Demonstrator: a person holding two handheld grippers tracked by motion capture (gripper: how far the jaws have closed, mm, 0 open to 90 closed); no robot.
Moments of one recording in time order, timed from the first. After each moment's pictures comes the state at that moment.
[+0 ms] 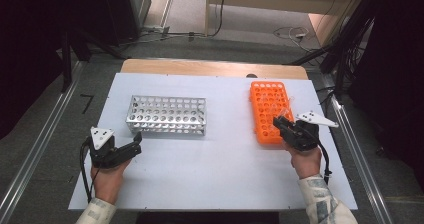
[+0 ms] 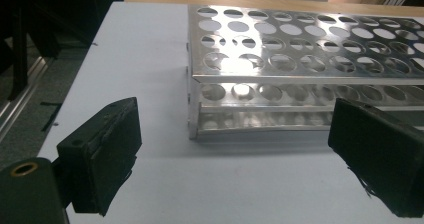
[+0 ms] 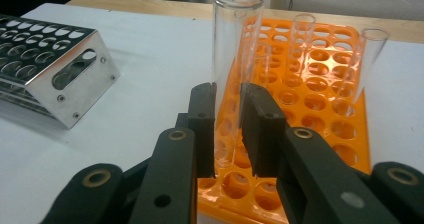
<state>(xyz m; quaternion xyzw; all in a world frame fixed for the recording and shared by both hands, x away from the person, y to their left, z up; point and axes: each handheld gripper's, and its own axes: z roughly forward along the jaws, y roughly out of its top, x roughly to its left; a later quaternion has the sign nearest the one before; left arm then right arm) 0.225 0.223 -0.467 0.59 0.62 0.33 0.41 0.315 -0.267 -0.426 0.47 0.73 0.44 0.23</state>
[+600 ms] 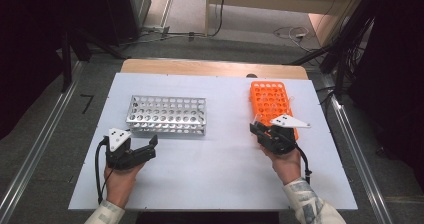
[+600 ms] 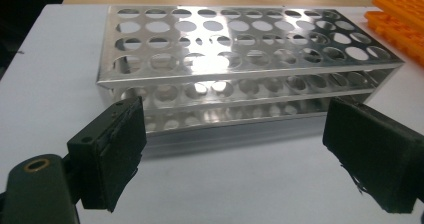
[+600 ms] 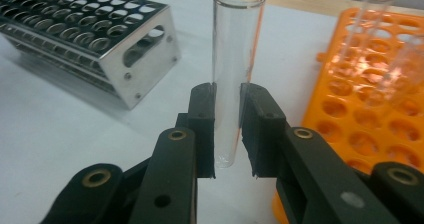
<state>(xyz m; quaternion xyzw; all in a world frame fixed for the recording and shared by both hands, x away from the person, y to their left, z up) 0.224 0.187 -0.461 0.63 0.57 0.31 0.43 0.307 -0.212 -0.437 0.42 0.77 0.44 0.19</state>
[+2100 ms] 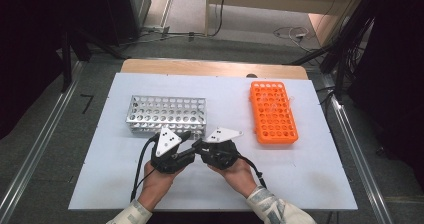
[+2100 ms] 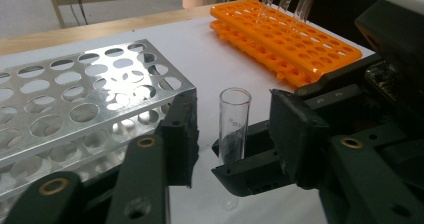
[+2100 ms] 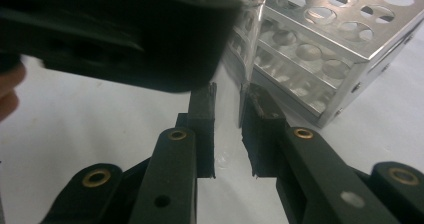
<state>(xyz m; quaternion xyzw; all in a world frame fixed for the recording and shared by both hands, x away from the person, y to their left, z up) 0.227 0.093 -0.440 0.71 0.43 0.23 0.51 0.275 -0.081 -0.460 0.28 0.85 0.44 0.10</state>
